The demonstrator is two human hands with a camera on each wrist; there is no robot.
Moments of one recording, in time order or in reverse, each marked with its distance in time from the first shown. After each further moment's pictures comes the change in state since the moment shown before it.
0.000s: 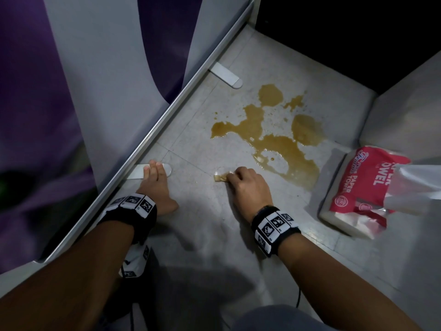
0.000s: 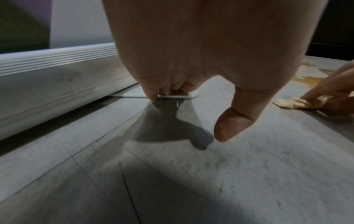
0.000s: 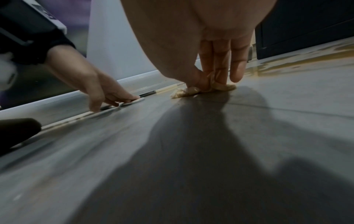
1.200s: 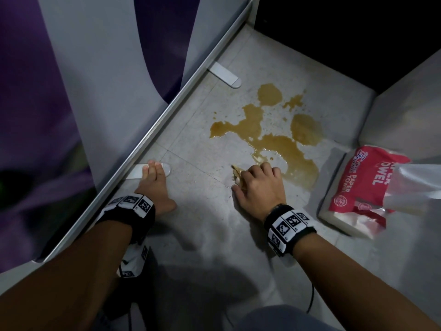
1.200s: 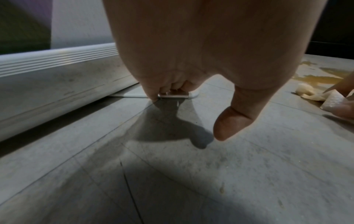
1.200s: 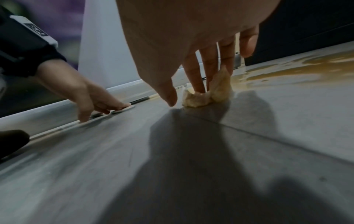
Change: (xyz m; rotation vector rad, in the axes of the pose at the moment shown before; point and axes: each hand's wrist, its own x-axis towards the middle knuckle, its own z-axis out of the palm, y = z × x) left_hand -0.003 0.001 -0.002 0.006 -0.006 0.005; right_hand -0.005 0.020 -0.033 -0.160 -0.081 0.056
